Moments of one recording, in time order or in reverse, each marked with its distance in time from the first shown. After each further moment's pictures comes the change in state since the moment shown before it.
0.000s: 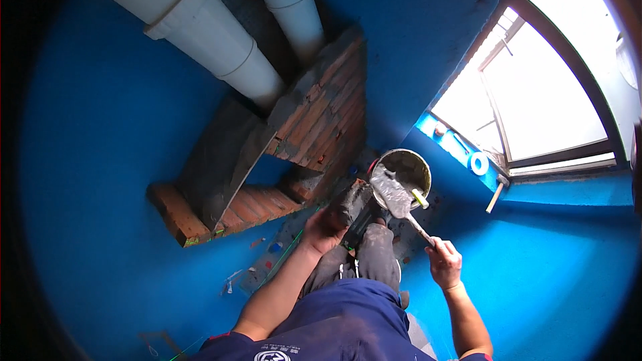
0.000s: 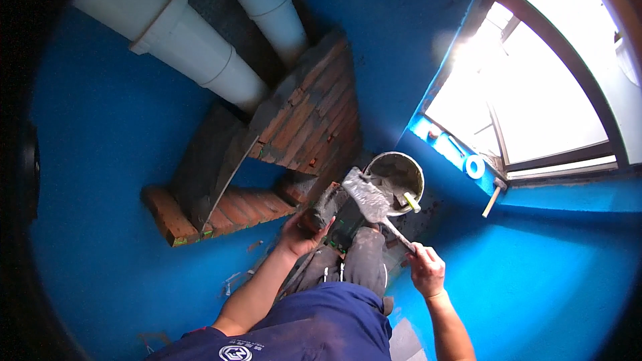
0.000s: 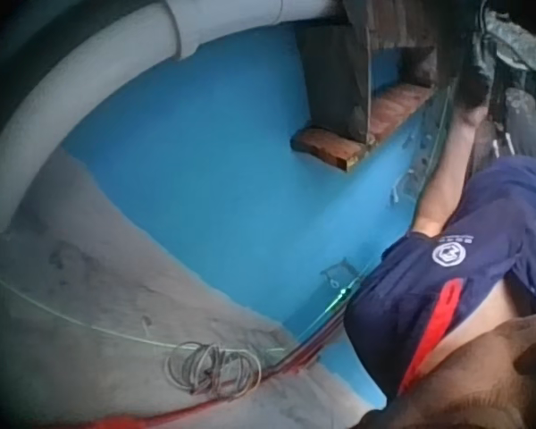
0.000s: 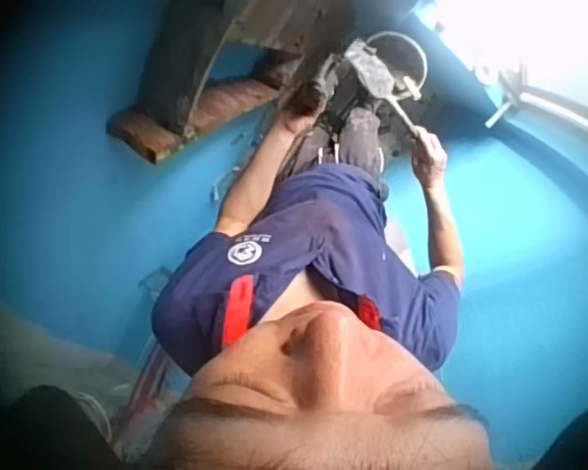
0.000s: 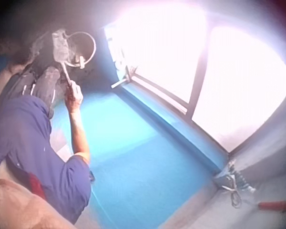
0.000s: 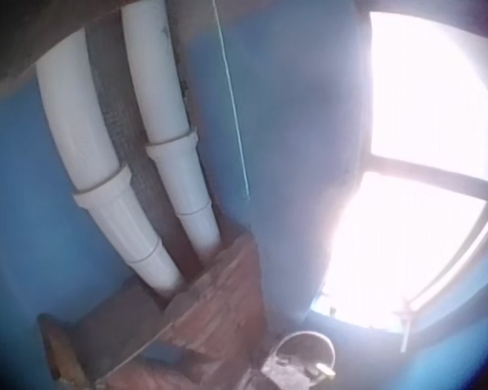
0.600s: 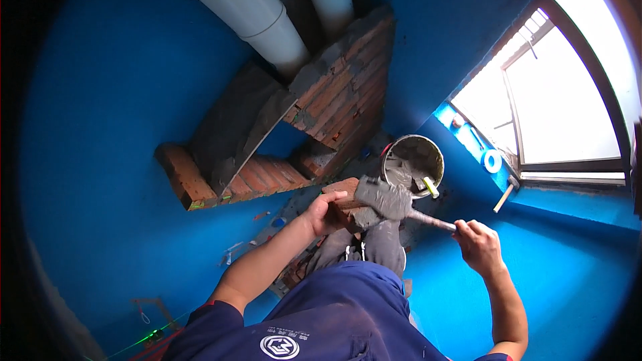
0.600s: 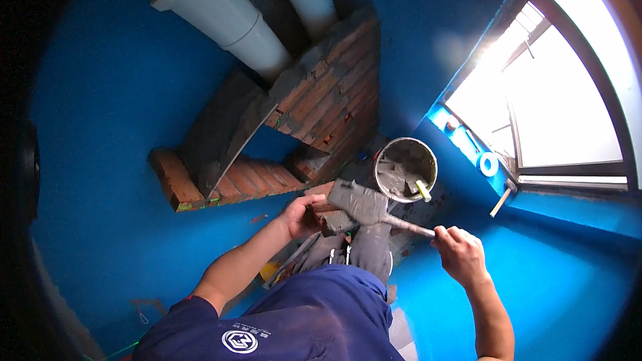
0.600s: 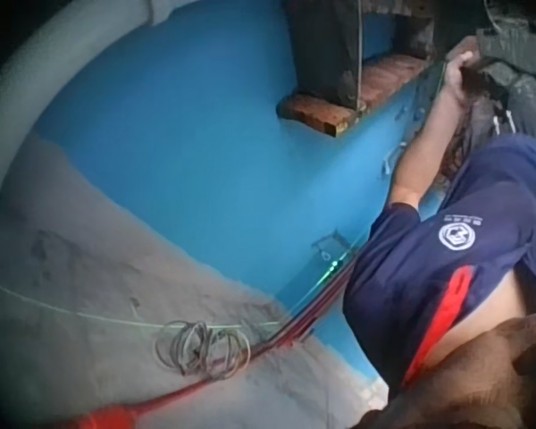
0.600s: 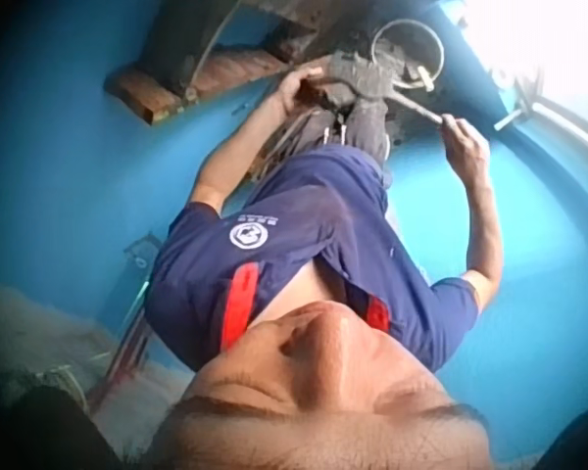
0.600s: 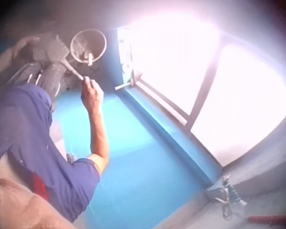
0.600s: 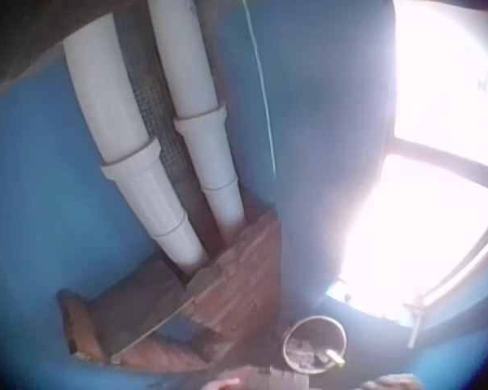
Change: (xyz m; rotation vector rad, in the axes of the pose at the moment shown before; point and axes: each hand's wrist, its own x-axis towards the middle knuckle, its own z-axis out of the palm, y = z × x) left_hand -0.027 -0.010 0.027 0.591 0.315 -0.063; right_hand 0.060 -0.026 -0.075 -0.341 -0.410 -0.323
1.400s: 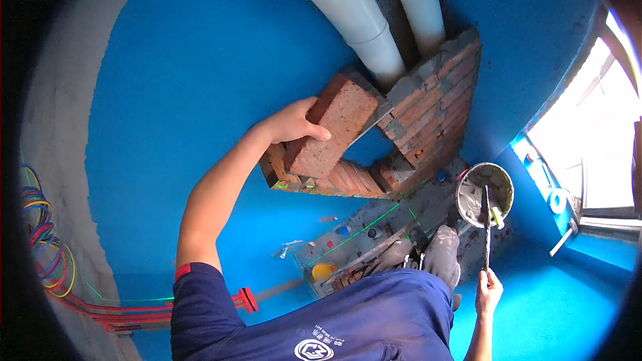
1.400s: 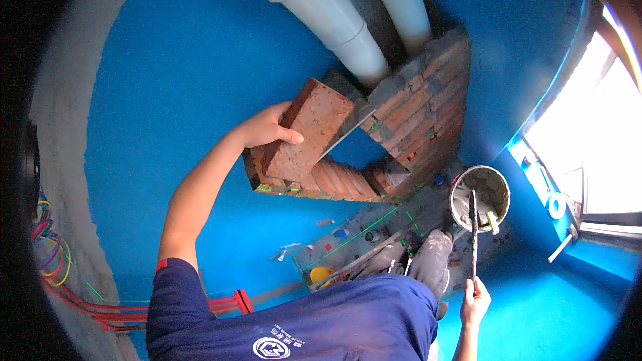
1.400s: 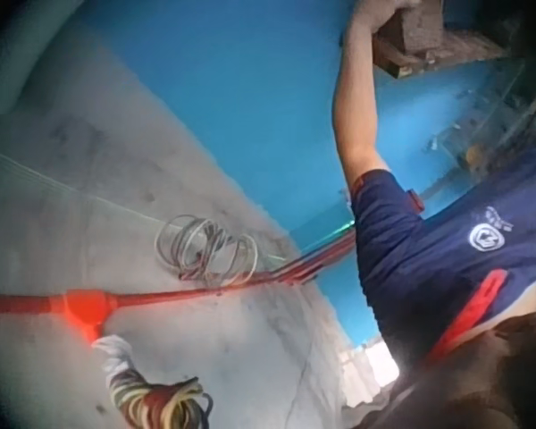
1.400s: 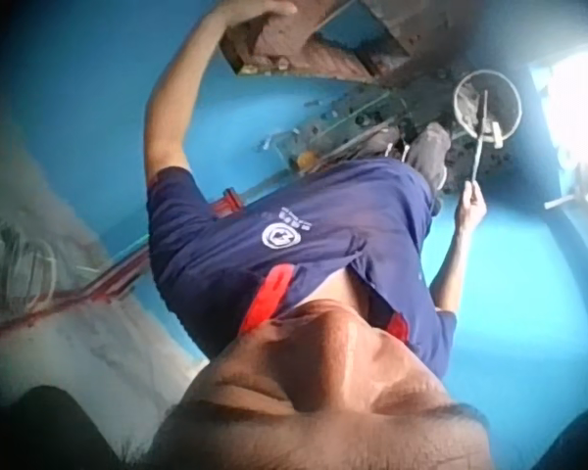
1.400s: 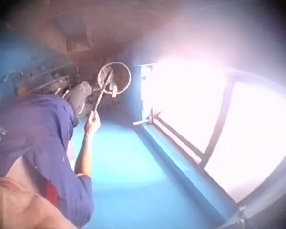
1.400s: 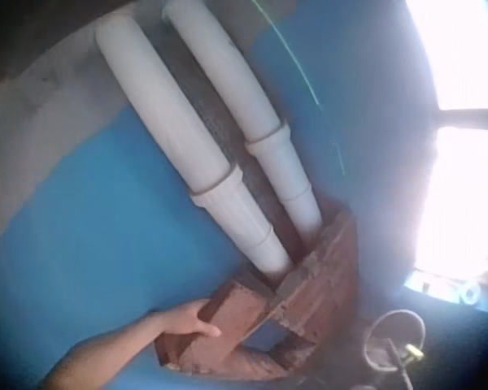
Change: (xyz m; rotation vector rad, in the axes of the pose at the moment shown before) left_hand -0.236 0.183 0.099 1.674 0.532 0.625; right_hand -0.085 -0.027 0.169 0.993 0.220 0.818
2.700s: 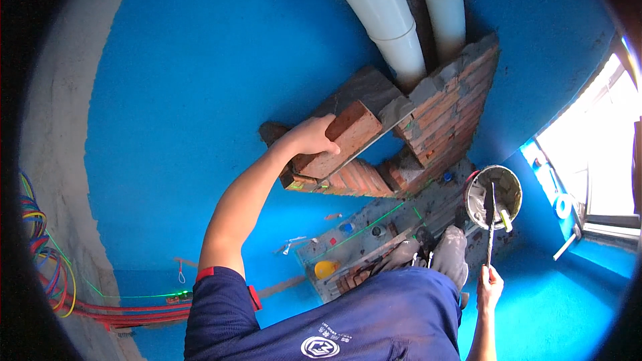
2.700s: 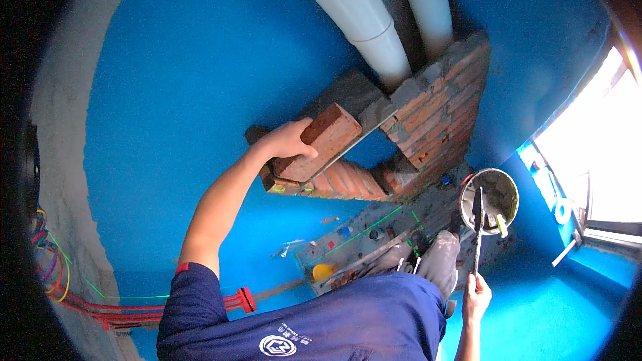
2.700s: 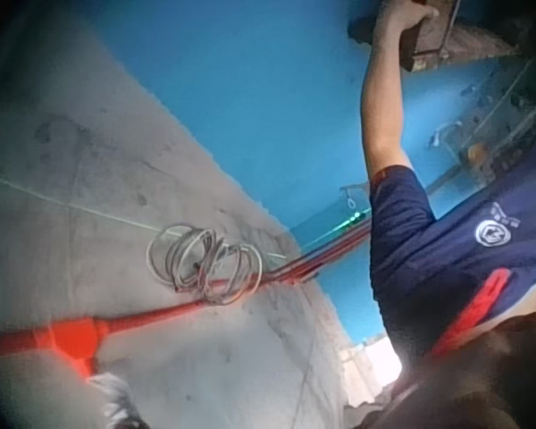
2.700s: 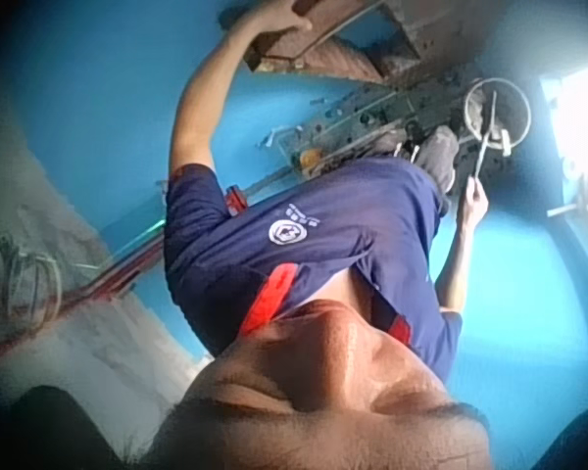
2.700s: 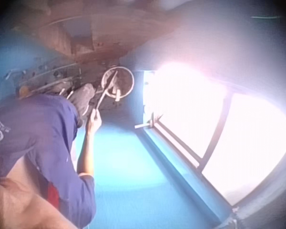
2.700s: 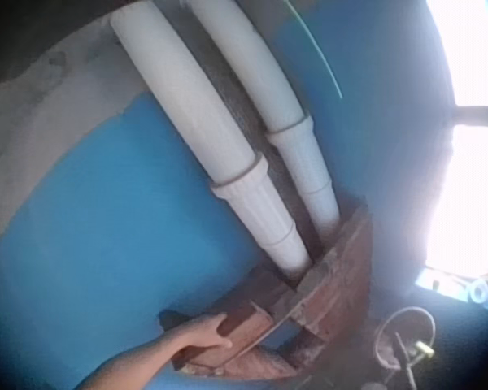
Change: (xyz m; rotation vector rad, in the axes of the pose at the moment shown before) left_hand 0.013 -0.081 0.003 0.423 0.053 -0.070; right_hand 0.006 -0.012 0.038 0.076 -0.073 0.099
